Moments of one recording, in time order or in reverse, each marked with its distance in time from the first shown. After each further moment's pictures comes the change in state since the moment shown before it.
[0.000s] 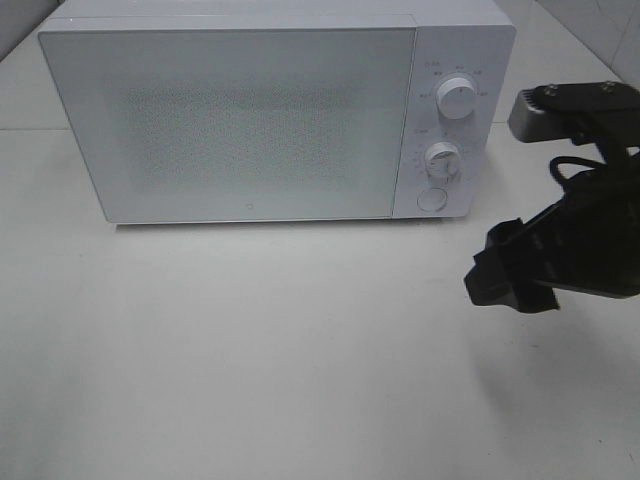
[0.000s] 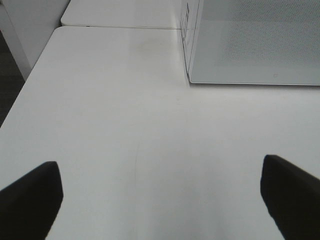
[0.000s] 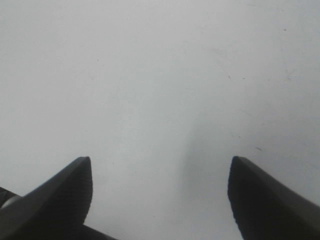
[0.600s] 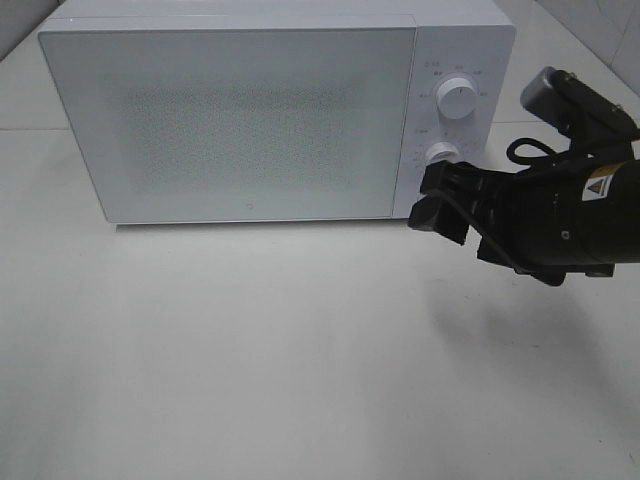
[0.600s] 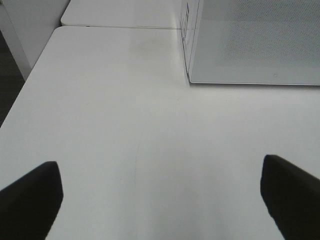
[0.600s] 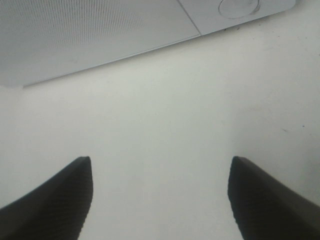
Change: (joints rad) left arm 0.000 0.000 0.000 0.000 0.000 0.000; right arm 0.000 0.169 0.099 0.270 -0.546 0.208
